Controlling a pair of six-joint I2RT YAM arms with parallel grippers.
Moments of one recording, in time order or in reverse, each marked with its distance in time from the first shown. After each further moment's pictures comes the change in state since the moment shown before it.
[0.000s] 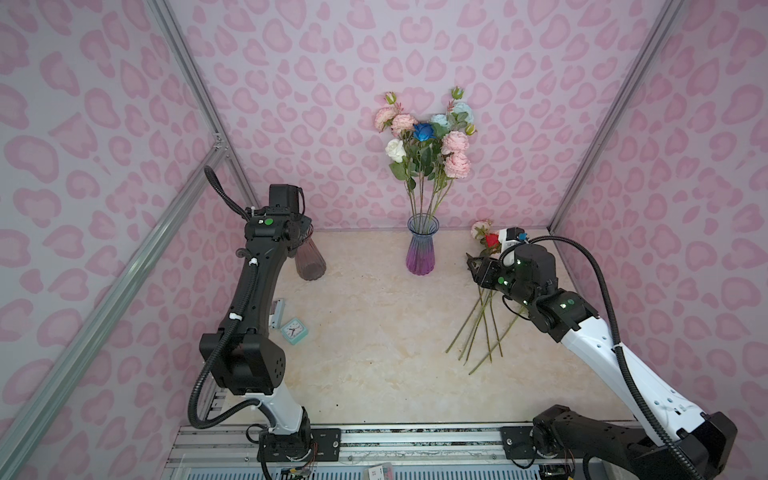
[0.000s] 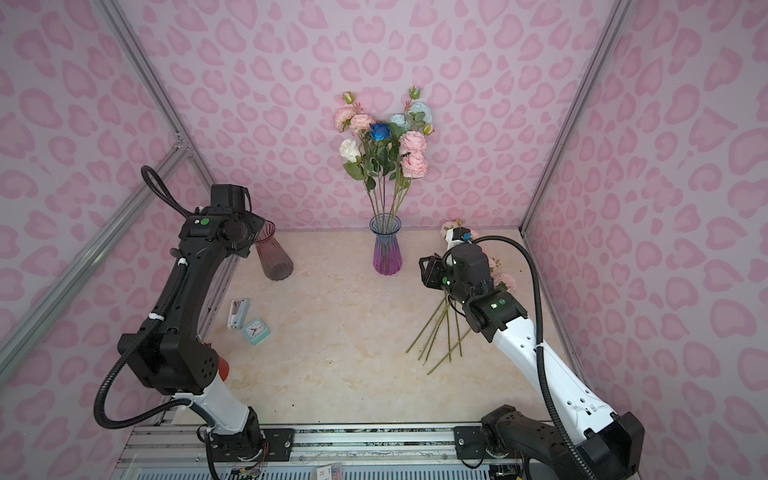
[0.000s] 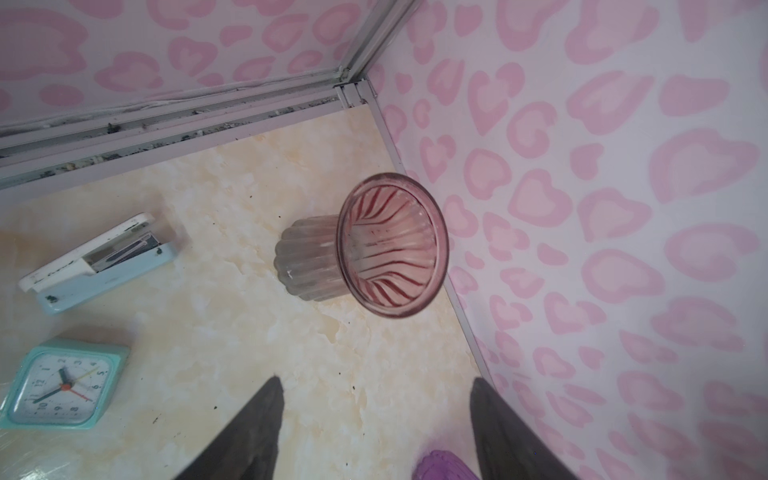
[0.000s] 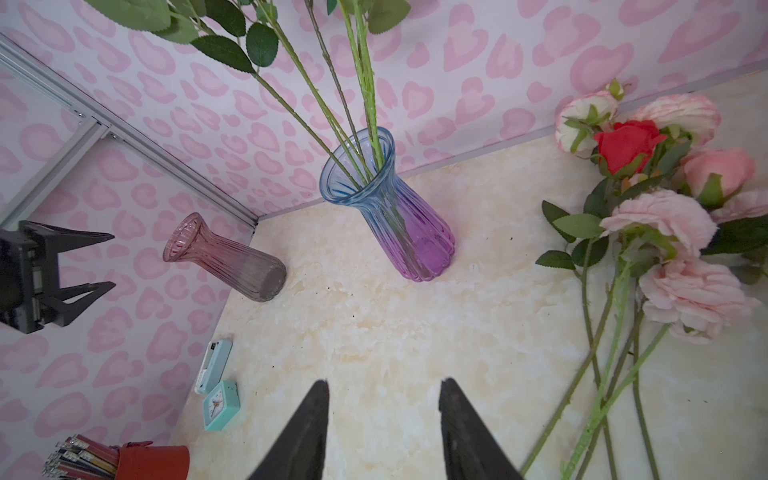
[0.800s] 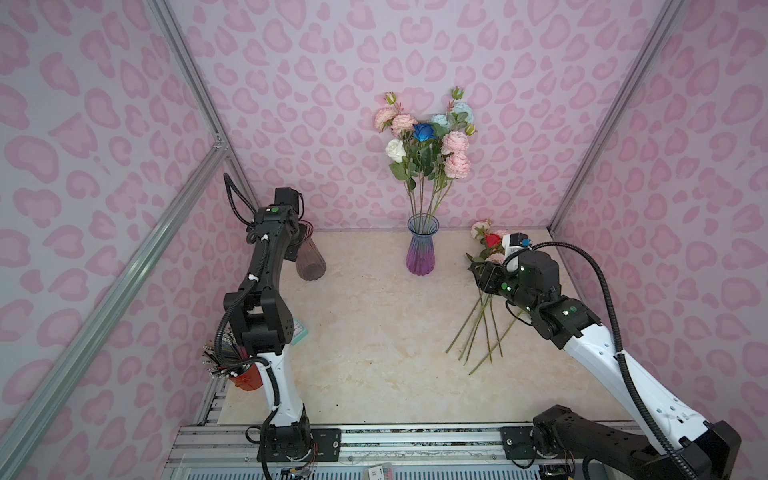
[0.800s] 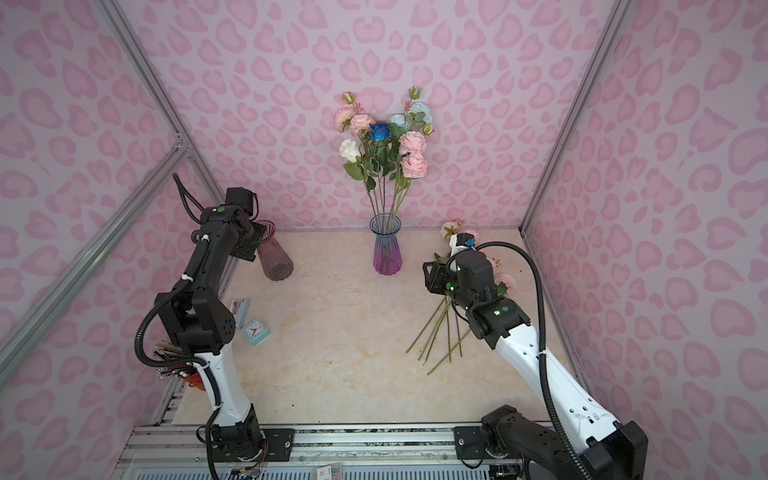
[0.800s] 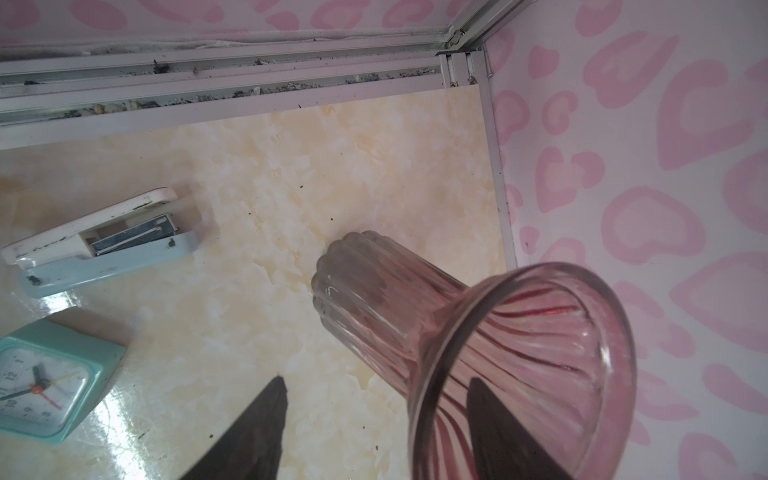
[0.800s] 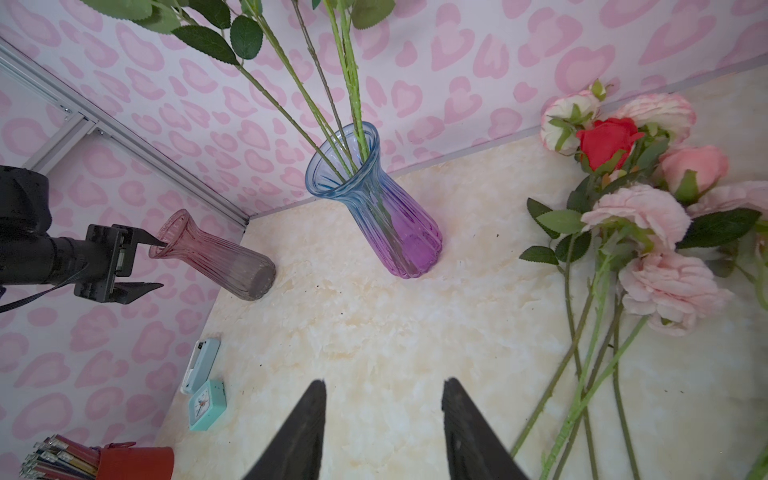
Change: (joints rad) left arm 0.060 0.290 0.169 -0.116 0.024 -0.109; right arm -0.021 -0.040 -0.064 0.015 0.025 -0.024
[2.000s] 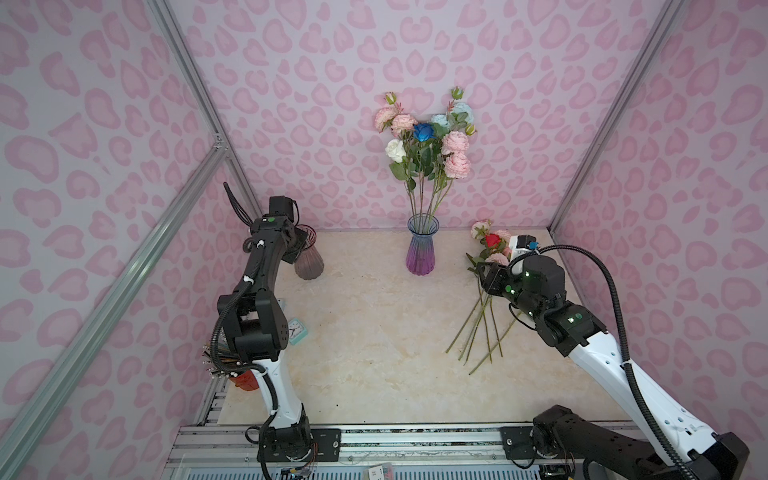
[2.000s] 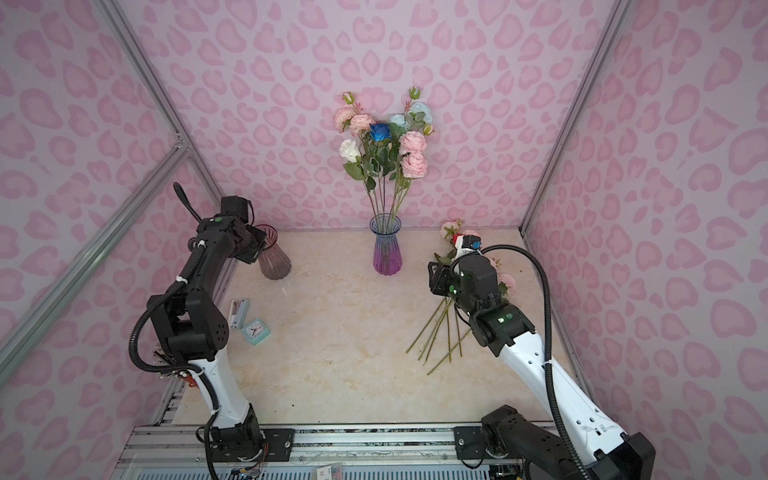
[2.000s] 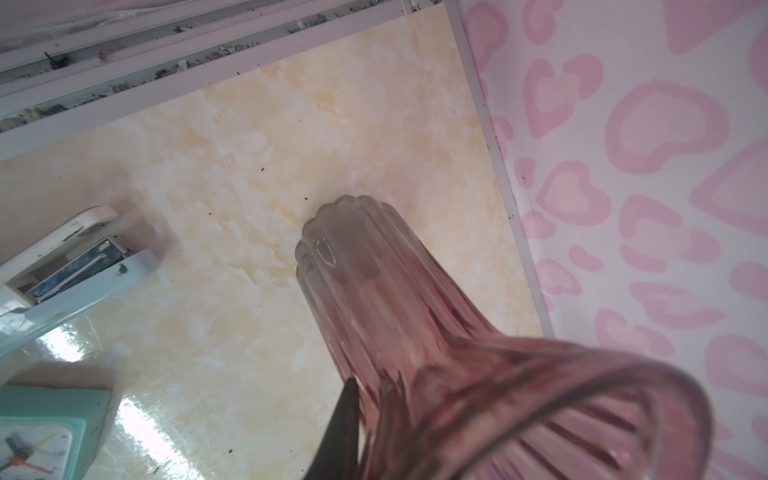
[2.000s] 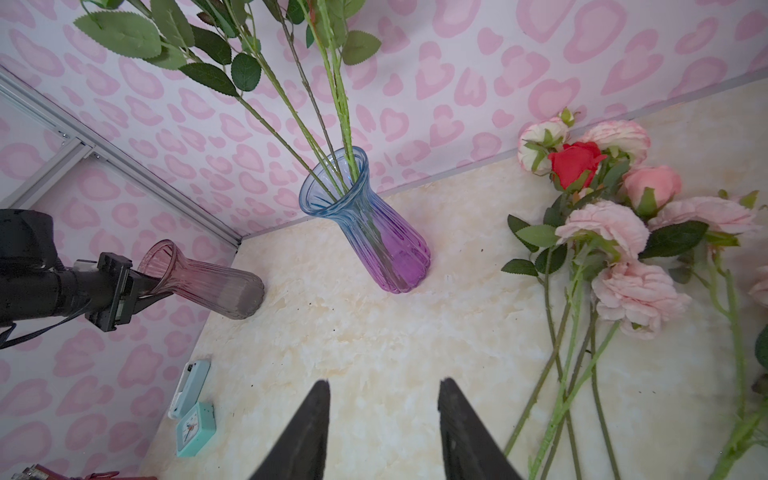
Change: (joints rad) left arm 0.037 -0.119 -0.256 0.200 0.200 0.248; right arm 0.017 -0.053 -0.018 0.010 0.059 0.009
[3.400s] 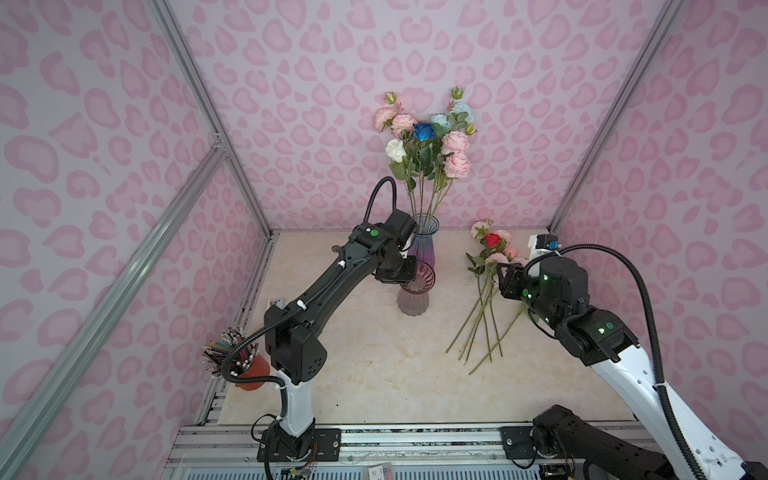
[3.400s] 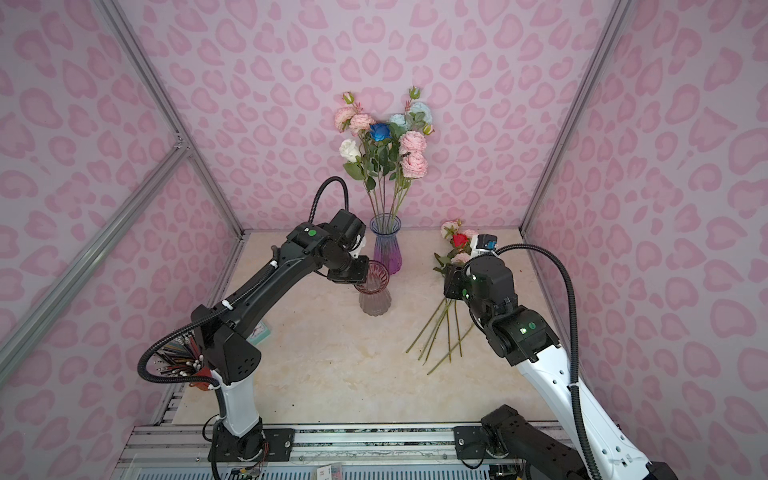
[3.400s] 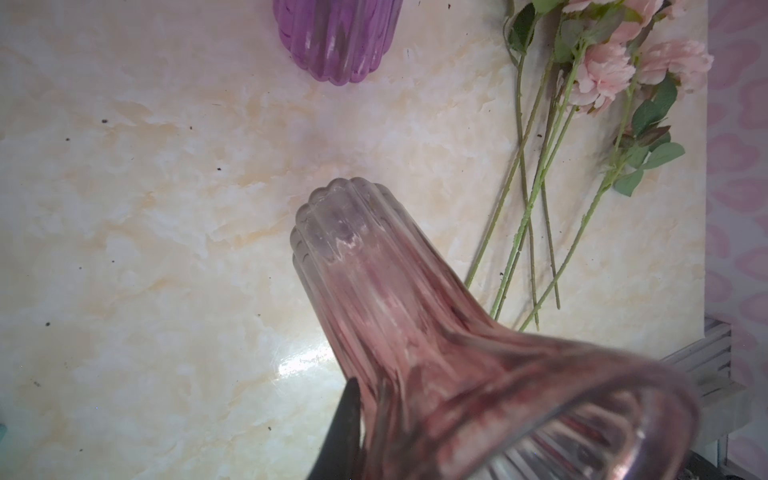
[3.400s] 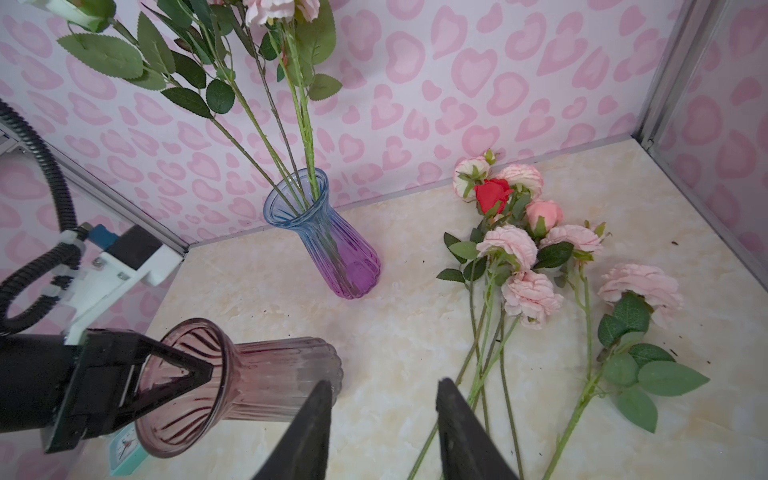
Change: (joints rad) left arm -0.721 0.003 0.201 -0.360 0.174 0.584; right arm 0.026 -0.084 0.121 -0.242 0.176 -0.083
